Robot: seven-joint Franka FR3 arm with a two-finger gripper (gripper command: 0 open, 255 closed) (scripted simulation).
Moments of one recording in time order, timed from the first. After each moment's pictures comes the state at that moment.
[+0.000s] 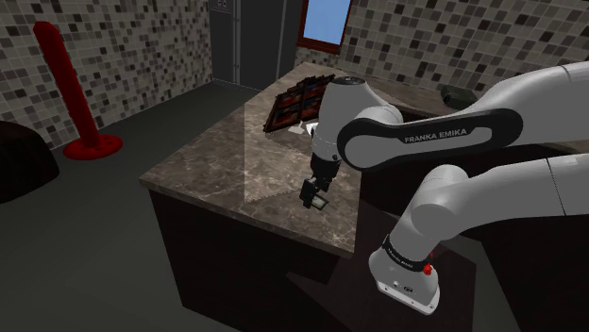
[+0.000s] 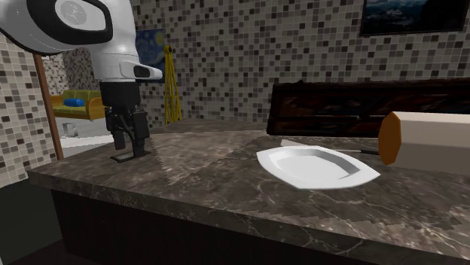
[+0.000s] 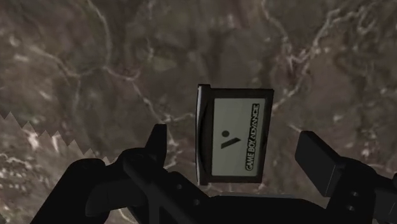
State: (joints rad) arm -0.02 -0.81 0.45 -2.86 0.35 2.08 0.14
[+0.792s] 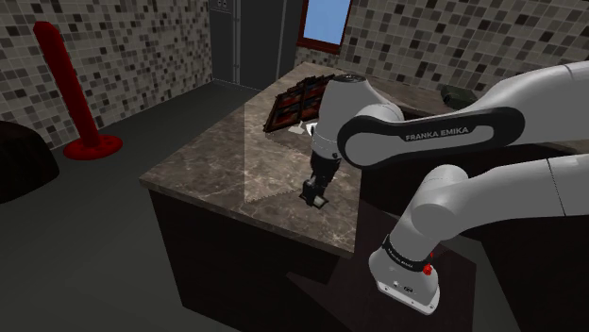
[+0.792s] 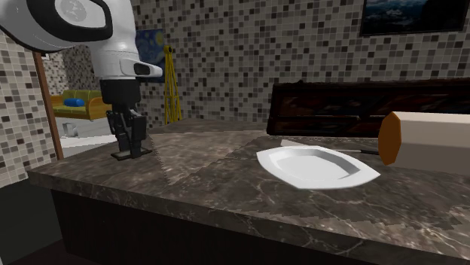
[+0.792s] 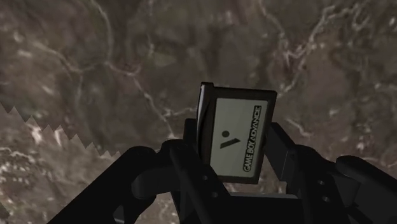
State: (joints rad) arm -0.02 -0.81 0.45 -2.86 0.35 2.07 0.13
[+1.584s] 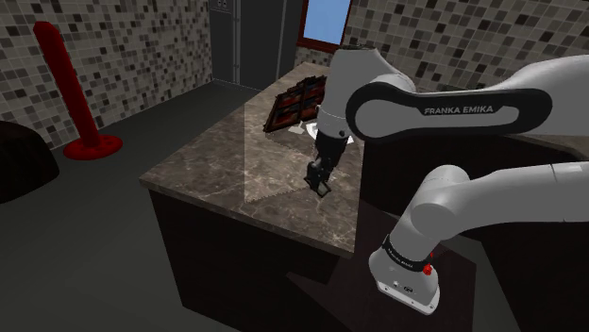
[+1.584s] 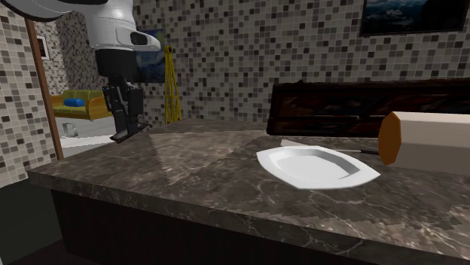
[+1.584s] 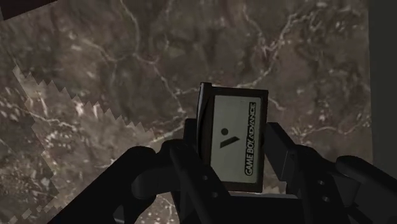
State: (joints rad) arm -0.04 -0.87 0.40 -2.74 0.30 1.89 0.14
